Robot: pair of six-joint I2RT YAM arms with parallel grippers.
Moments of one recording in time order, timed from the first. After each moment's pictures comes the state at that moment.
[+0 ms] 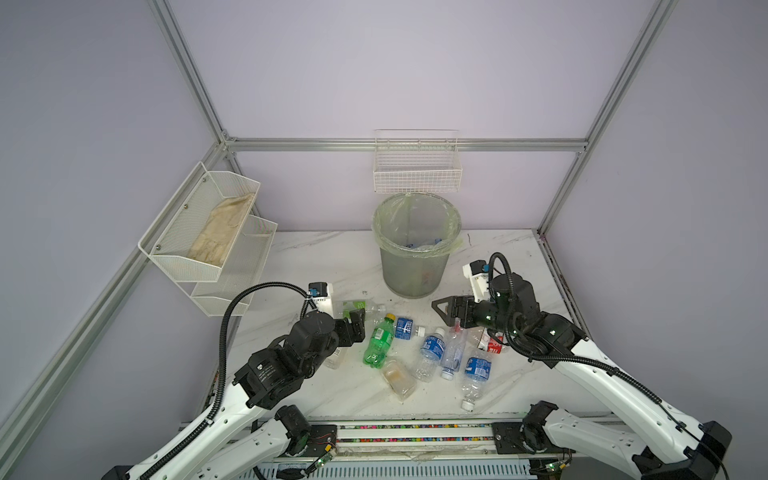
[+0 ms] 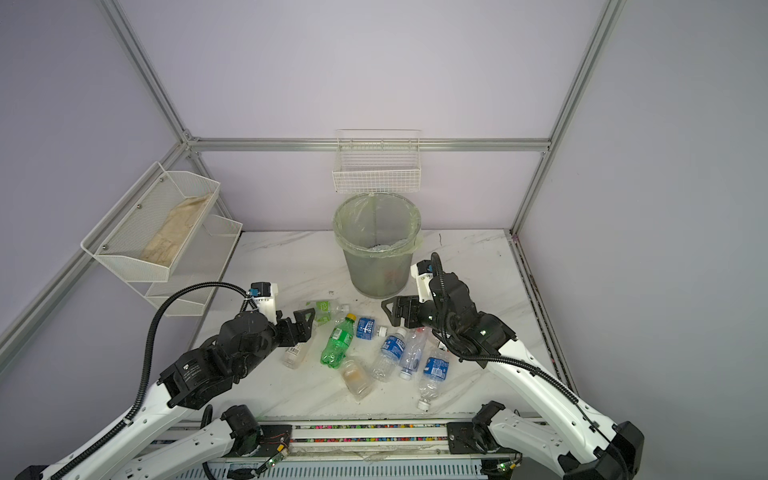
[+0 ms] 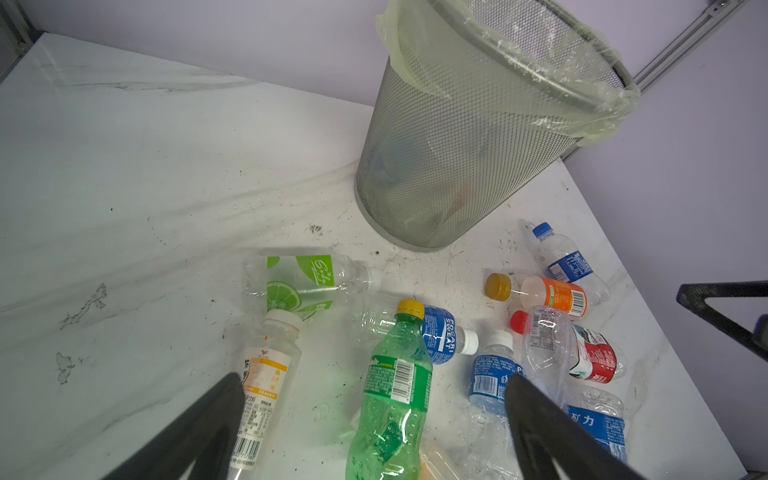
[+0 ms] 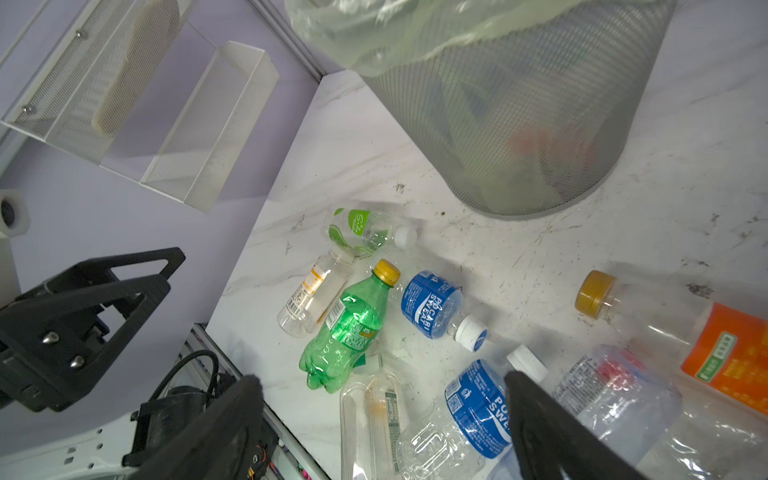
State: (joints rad) left arm -0.77 0.71 0.85 -0.68 -0.42 -0.63; right arm 0.70 1.01 0.96 -0.48 -0.19 0.58
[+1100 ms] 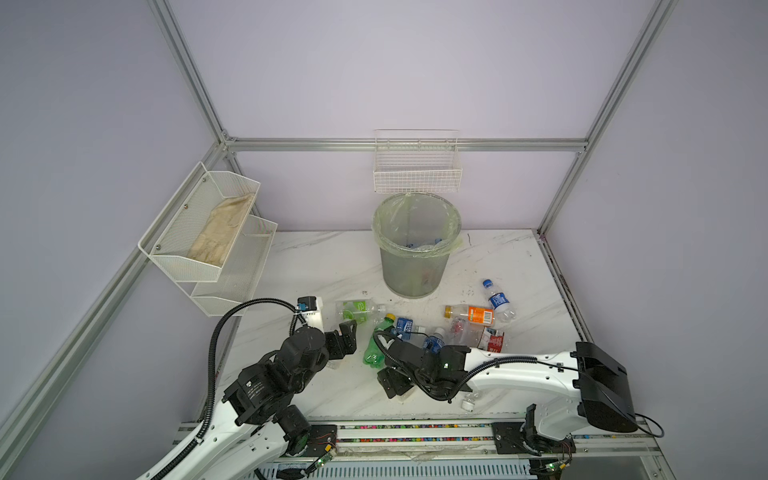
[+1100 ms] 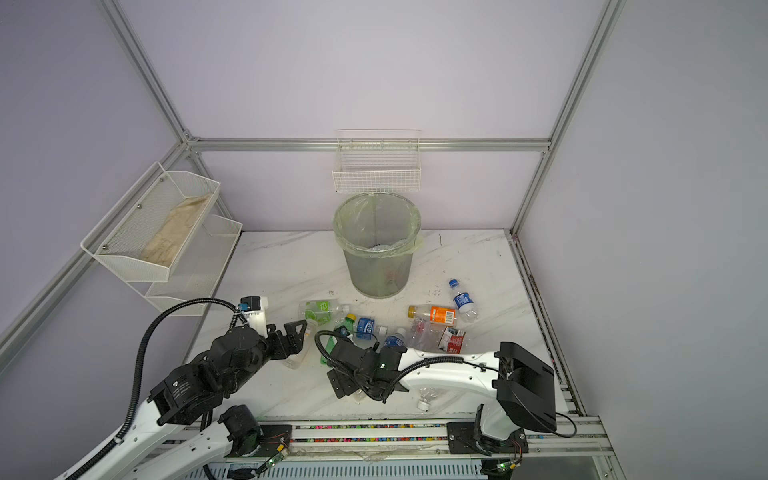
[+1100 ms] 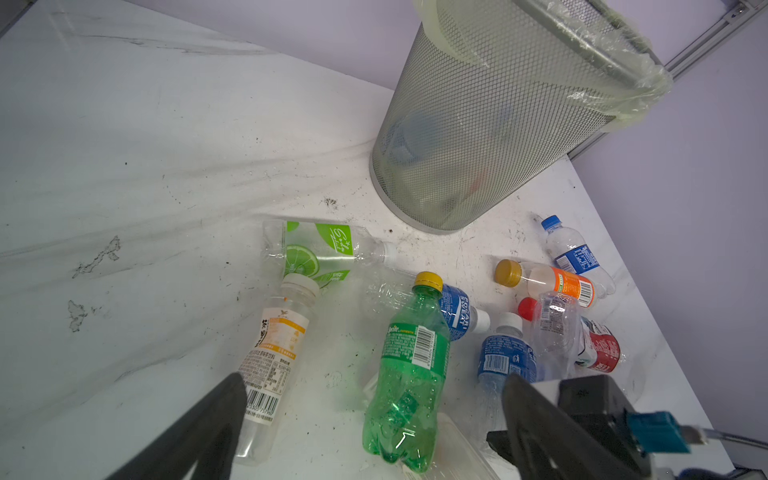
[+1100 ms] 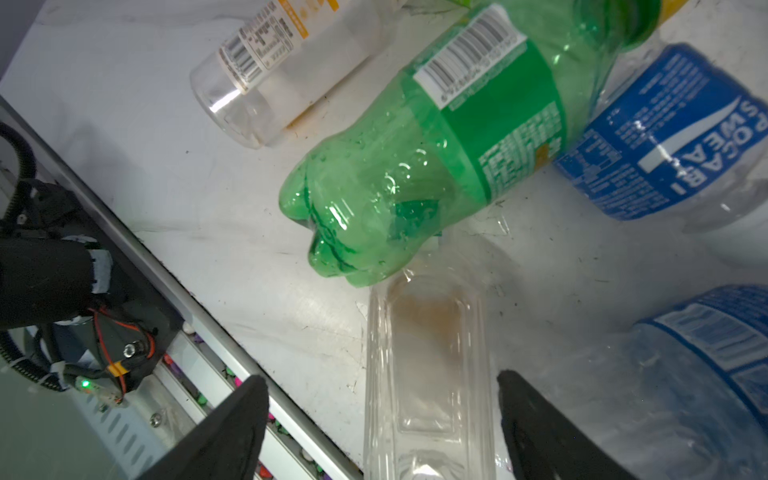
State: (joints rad) left arm -0.77 0.58 0.76 -0.73 -0.42 -0.69; right arm 1.30 1.56 1.03 -0.47 0.19 0.67
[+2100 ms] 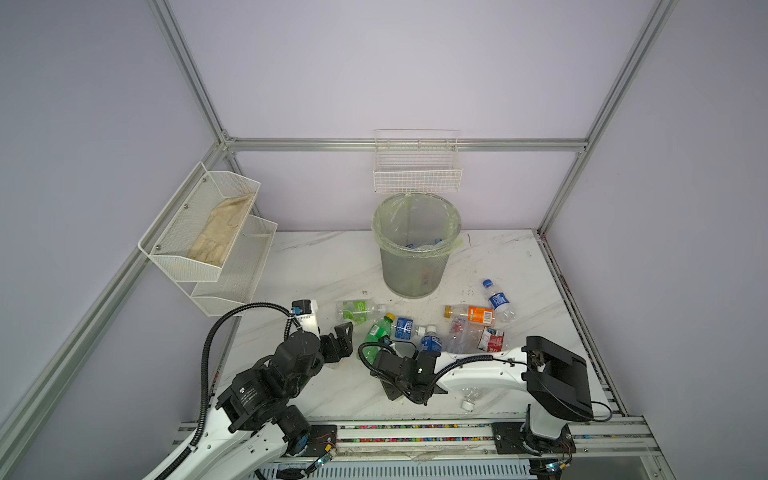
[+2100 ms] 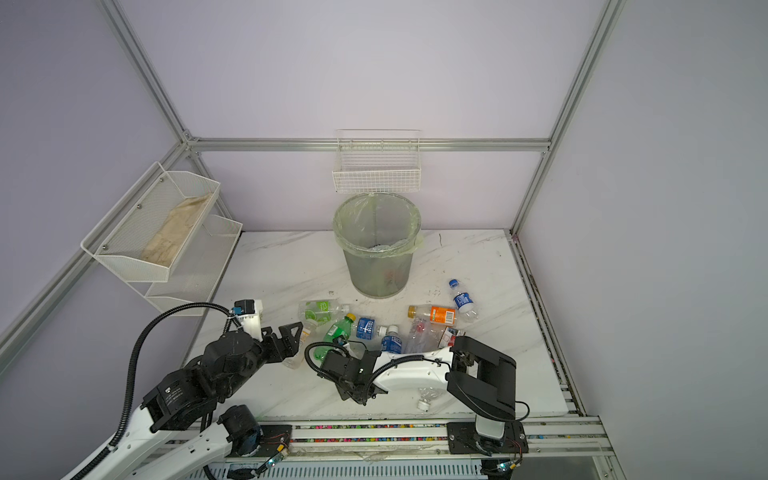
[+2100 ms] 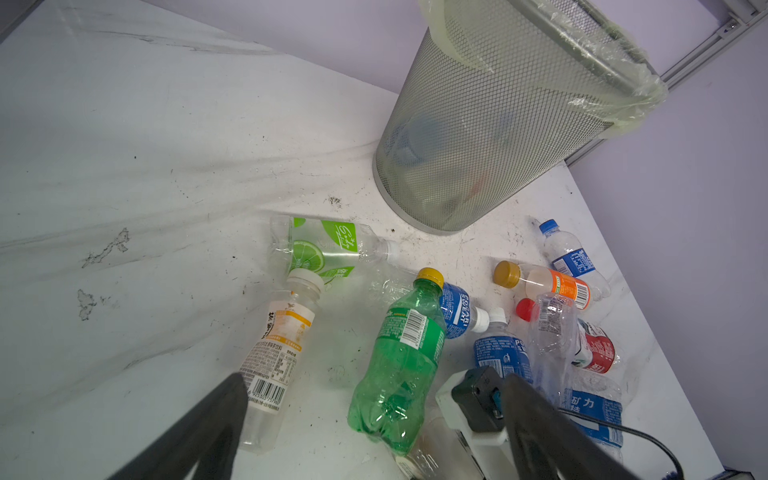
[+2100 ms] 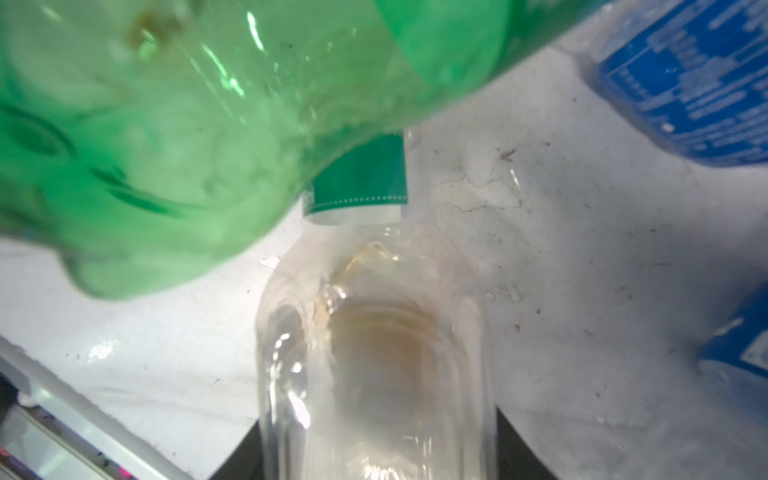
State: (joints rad) left arm -0.77 0.54 0.75 -0.77 -0.42 -0.70; right arm 1.32 1.76 1.08 -0.48 0.24 0.75
